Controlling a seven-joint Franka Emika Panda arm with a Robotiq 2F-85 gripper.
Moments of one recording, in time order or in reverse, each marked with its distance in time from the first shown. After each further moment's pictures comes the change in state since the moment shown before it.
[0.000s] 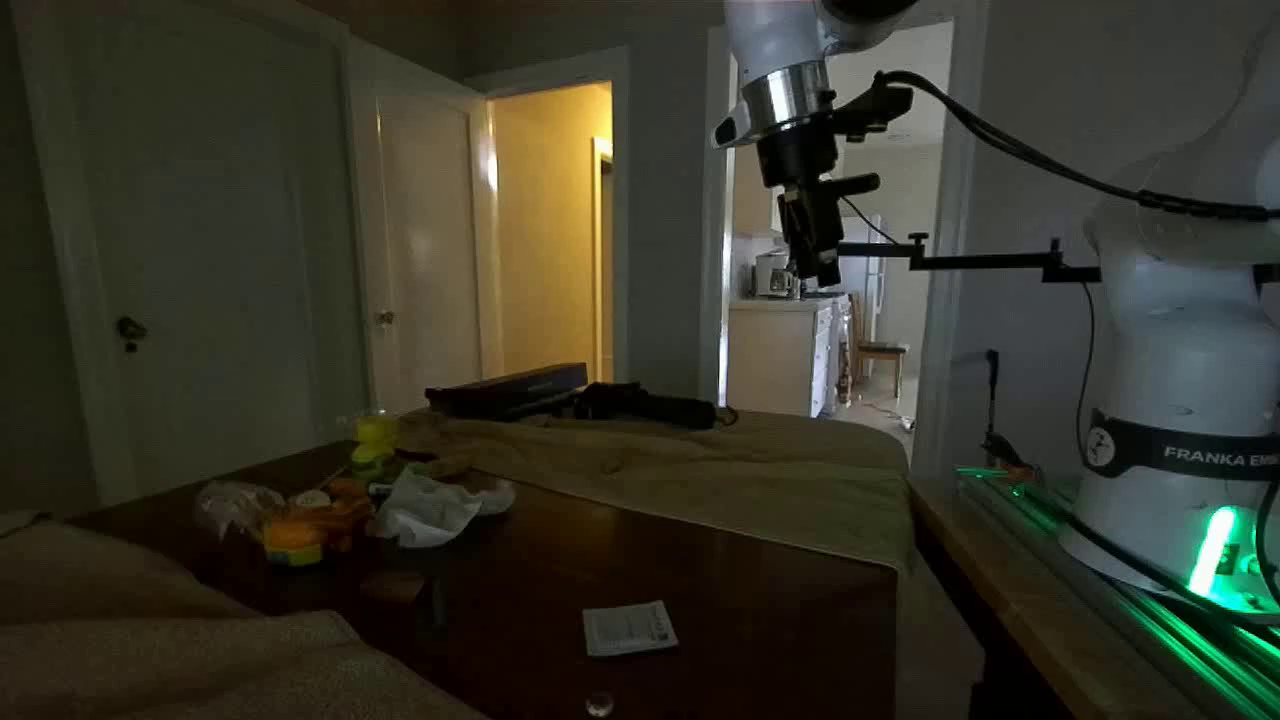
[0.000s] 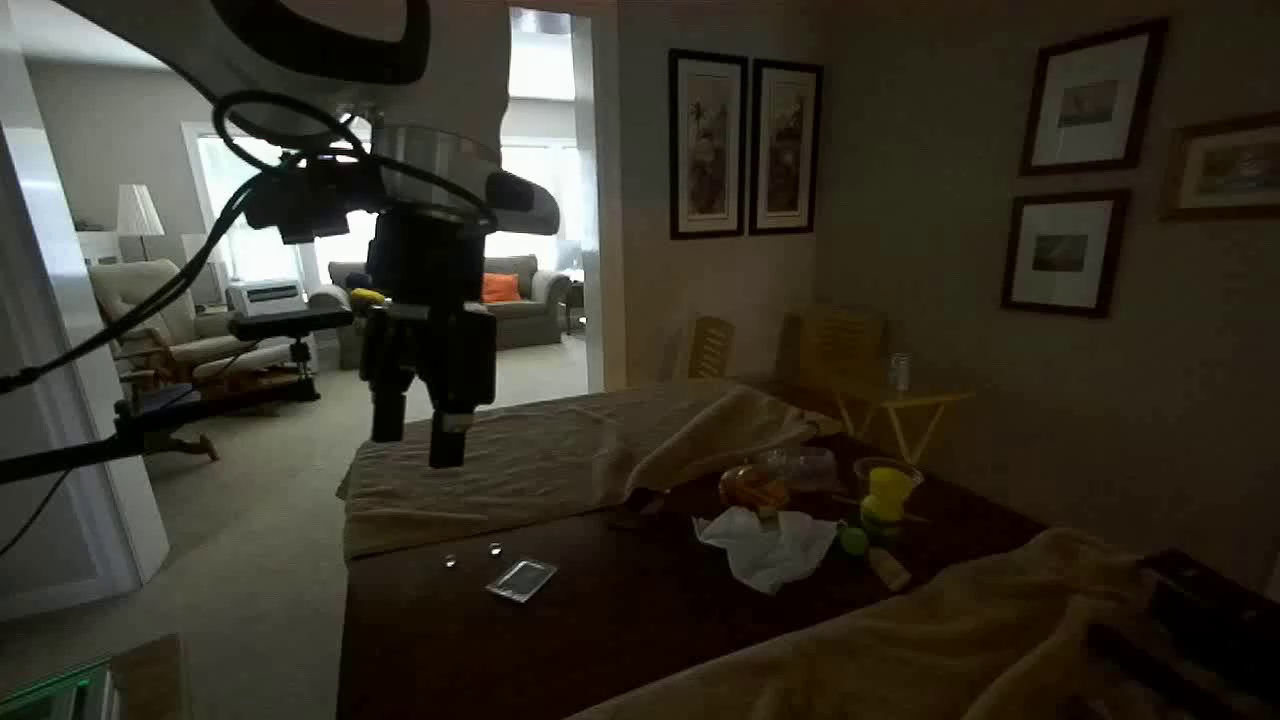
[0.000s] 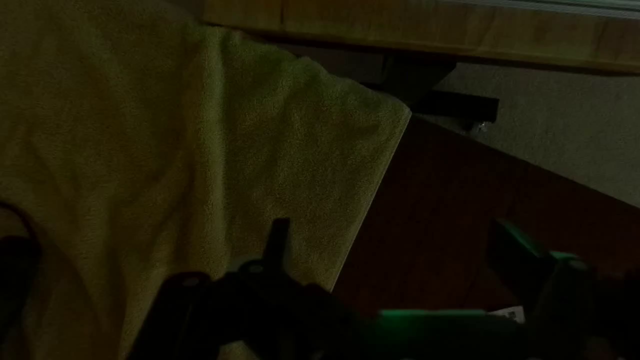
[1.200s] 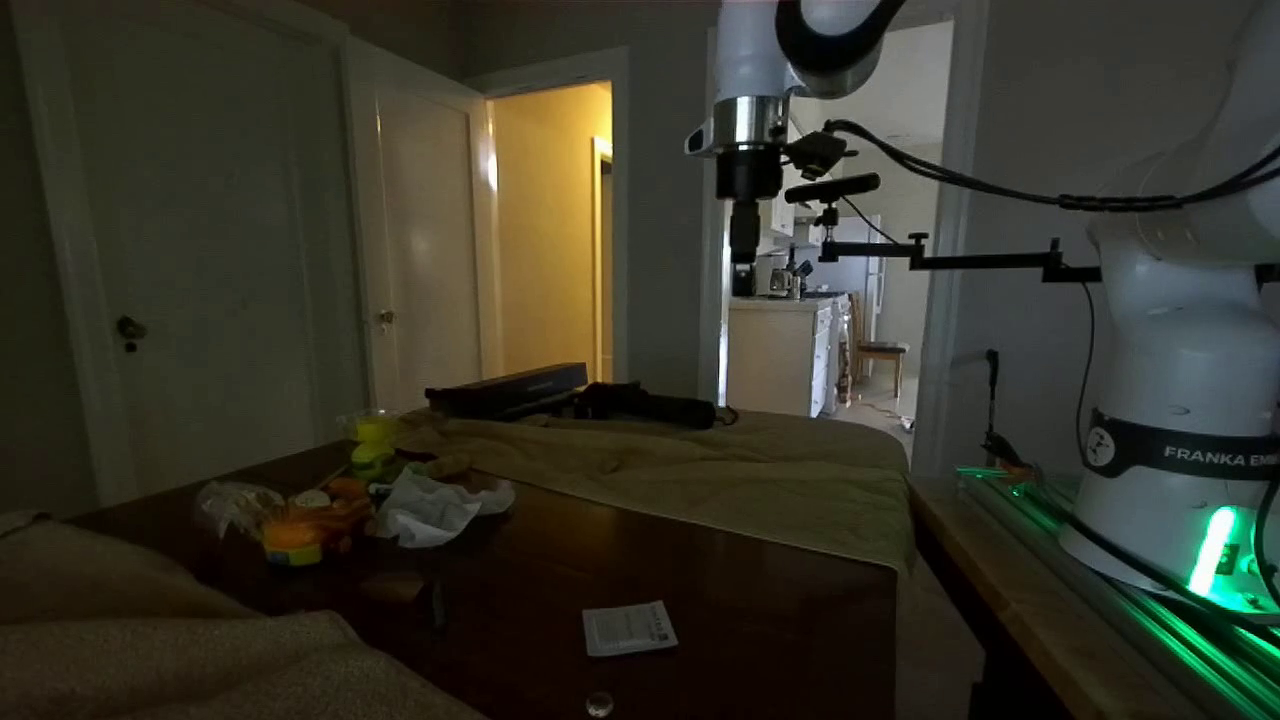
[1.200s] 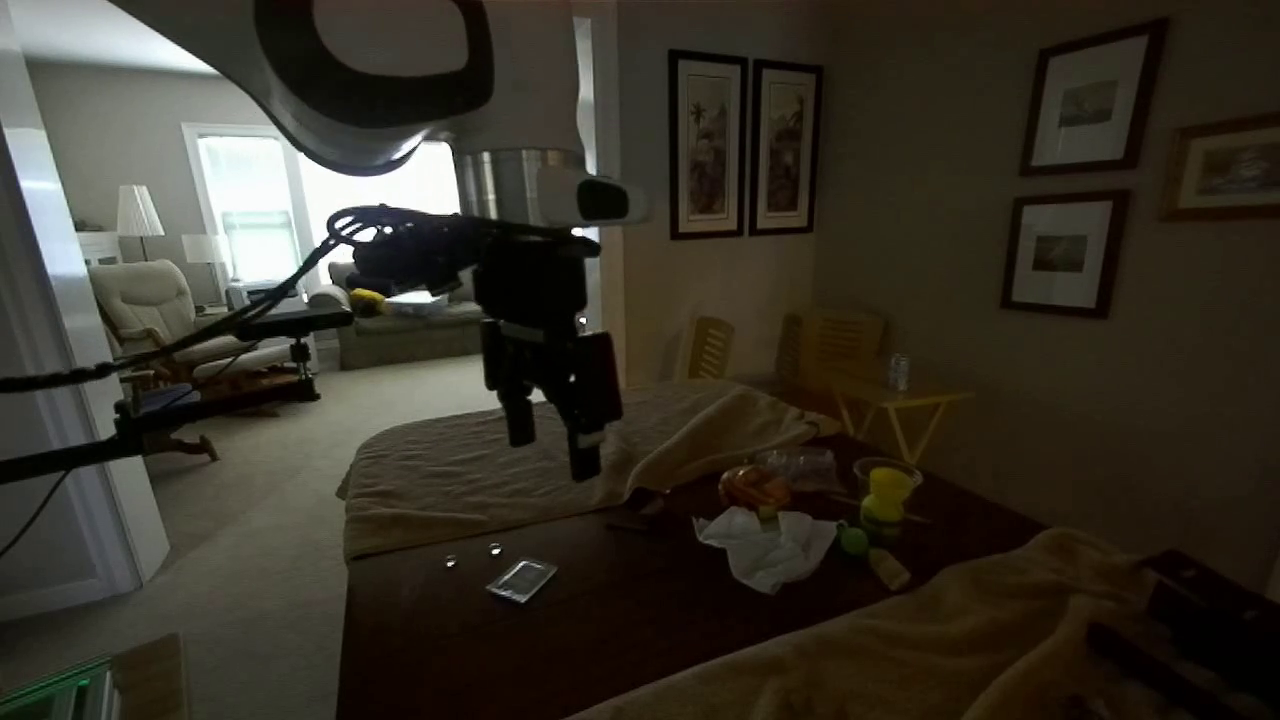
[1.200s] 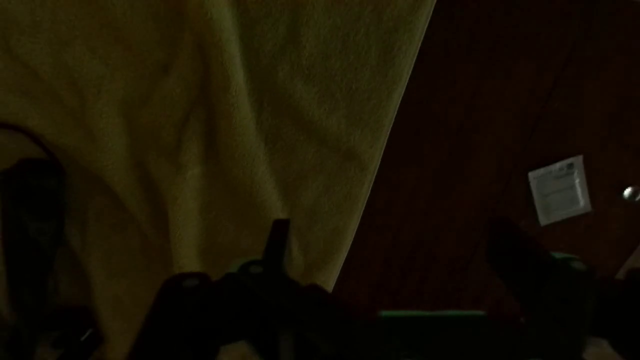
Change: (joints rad) arm -0.026 0.120 -0.122 0.027 0.025 0.357 0.001
